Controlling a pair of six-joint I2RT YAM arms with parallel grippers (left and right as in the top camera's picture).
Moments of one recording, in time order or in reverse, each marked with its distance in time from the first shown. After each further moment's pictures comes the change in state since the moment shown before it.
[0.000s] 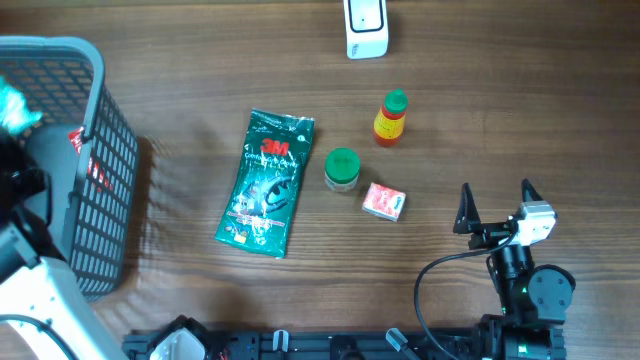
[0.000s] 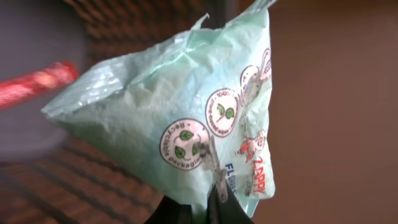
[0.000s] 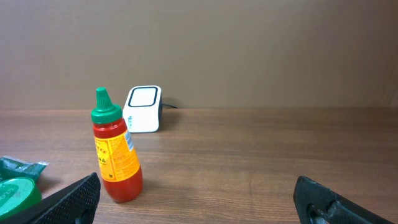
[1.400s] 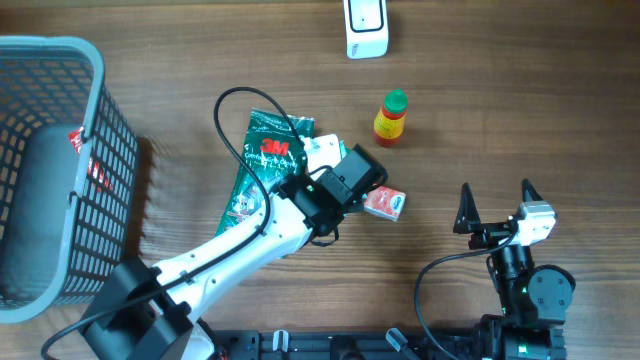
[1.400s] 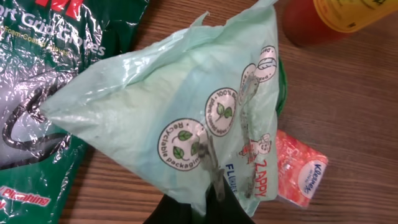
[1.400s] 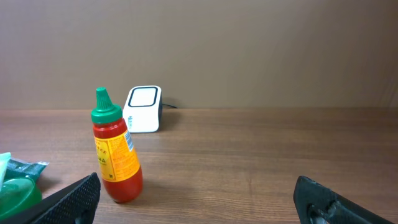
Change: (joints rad) left arm -1.564 0.497 -0.041 -0.224 -0.530 0.430; right arm 0.000 0.000 0.000 0.000 0.000 0.000
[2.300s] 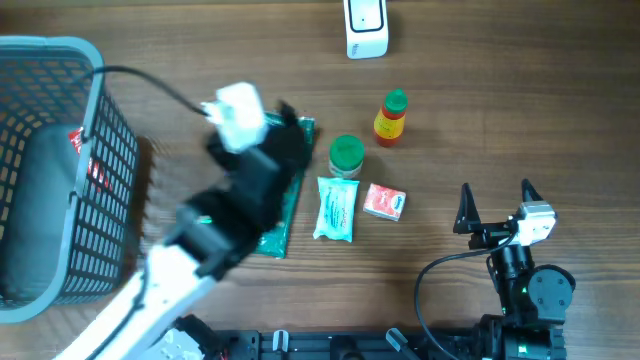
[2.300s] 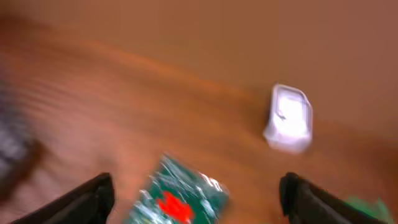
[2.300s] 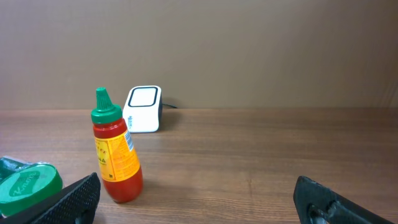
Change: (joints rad) left arm 0.160 -0.432 0.012 0.127 -0.477 0.288; right arm 0.000 0.000 0.000 0.000 0.000 0.000
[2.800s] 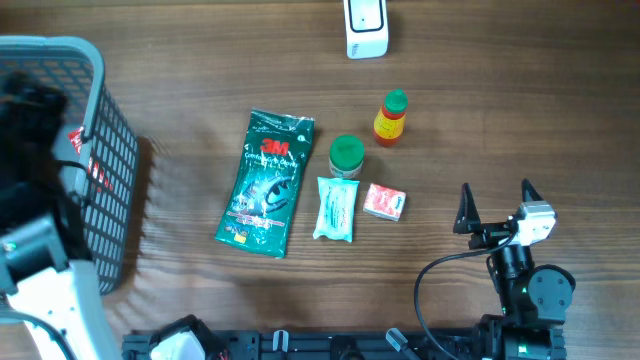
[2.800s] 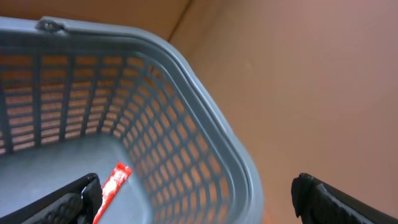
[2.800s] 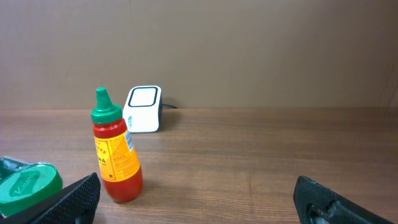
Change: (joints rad) left arm 1.149 -0.090 0.106 0.058 0.580 -0.002; right arm 0.000 0.000 0.000 0.000 0.000 0.000
